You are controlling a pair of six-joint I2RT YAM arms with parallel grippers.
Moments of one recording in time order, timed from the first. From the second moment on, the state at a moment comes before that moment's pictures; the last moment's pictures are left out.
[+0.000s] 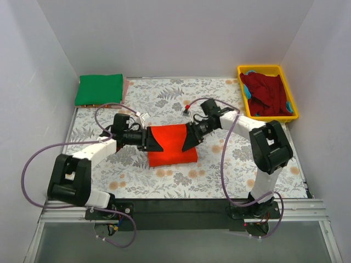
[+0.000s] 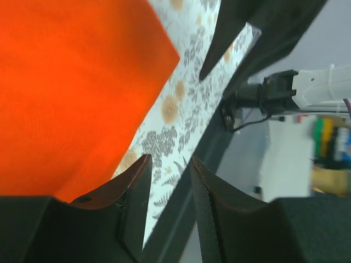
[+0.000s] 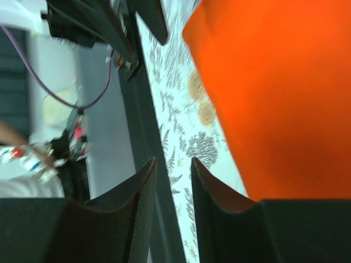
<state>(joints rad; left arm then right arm) -0.22 1.37 0.72 -0.13 0.97 -0.37 0.48 1.81 1.25 -0.58 -1.11 -0.07</state>
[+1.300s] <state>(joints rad) -0.05 2.09 1.10 0.13 1.01 -0.51 0.37 2.34 1.59 -0.24 -1.11 0.25</state>
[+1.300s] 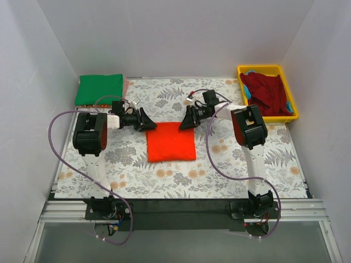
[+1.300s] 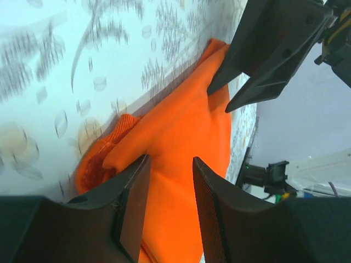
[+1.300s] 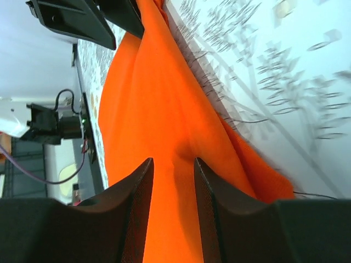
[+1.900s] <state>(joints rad) 0.11 1.68 1.10 0.01 0.95 -0.48 0.35 1.98 1.60 -0.30 -0.86 0.12</state>
